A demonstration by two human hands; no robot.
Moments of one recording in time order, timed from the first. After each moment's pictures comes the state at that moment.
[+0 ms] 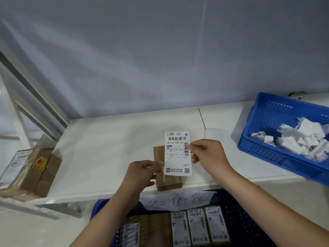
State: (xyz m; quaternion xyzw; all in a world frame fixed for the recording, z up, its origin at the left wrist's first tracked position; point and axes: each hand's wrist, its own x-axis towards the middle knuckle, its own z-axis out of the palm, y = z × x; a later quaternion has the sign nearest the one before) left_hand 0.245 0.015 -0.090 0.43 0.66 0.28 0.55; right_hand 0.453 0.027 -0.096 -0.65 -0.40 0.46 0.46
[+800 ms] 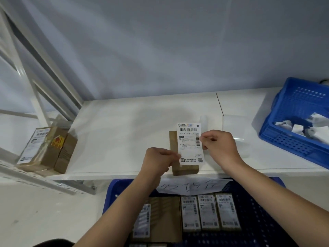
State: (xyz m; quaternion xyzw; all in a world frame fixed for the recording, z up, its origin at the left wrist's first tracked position) left_hand 0.240 0.023 -0.115 0.41 0.67 0.28 0.55; right_hand 0.434 0.039 -0.134 -0.69 -0.45 0.39 0.40
